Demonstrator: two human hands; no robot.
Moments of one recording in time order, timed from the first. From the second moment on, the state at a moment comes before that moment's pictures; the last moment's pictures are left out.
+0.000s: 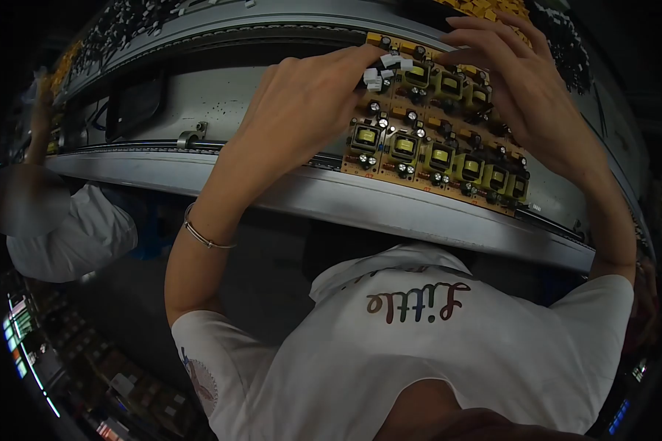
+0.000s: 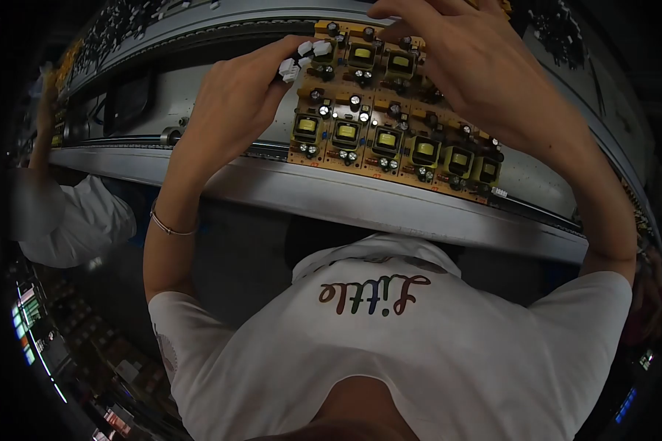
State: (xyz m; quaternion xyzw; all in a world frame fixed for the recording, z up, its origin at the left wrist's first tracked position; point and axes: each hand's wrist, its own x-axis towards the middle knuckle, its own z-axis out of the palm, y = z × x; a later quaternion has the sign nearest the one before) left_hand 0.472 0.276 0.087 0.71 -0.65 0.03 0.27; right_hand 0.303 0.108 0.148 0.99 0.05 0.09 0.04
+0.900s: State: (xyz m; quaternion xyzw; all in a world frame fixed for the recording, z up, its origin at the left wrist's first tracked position) left_hand 0.436 0.205 0.092 0.62 -0.72 -0.07 0.30; right_hand 0.204 0.037 0.147 0.98 -0.11 0.11 -0.14
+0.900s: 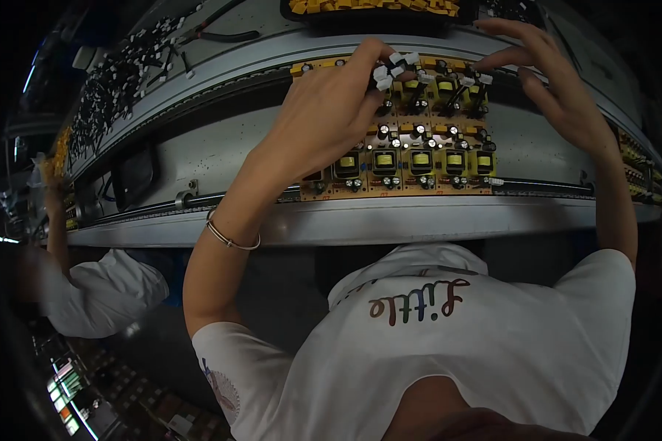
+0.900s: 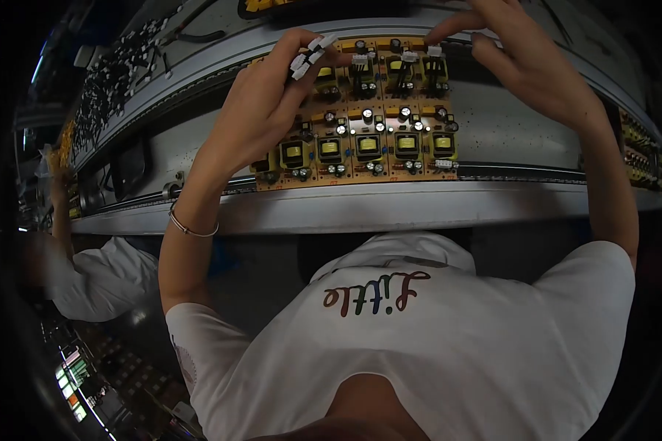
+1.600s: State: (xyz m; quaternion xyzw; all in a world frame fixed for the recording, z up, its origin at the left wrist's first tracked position) left_hand 0.429 0.202 0.098 0.63 -0.69 -0.14 0.31; right_hand 0.205 0.015 0.109 0.96 -0.05 0.14 -0.24
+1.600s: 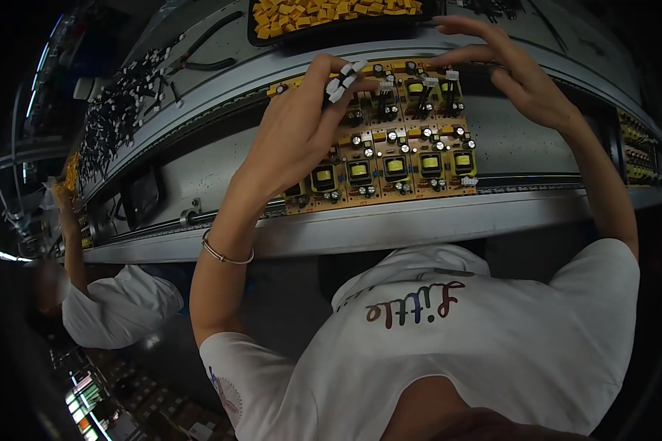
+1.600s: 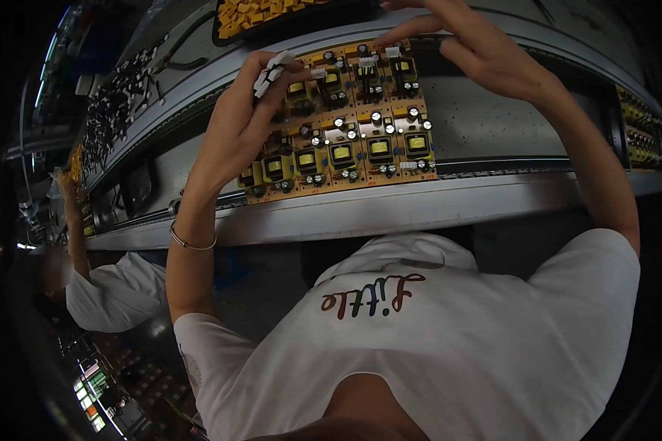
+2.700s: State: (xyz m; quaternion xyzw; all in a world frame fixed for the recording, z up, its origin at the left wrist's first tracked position) left_hand 0.322 0.305 0.098 0.46 -0.35 -0.46 0.67; right_hand 0.222 0.135 0.144 0.88 0.02 0.09 -0.47
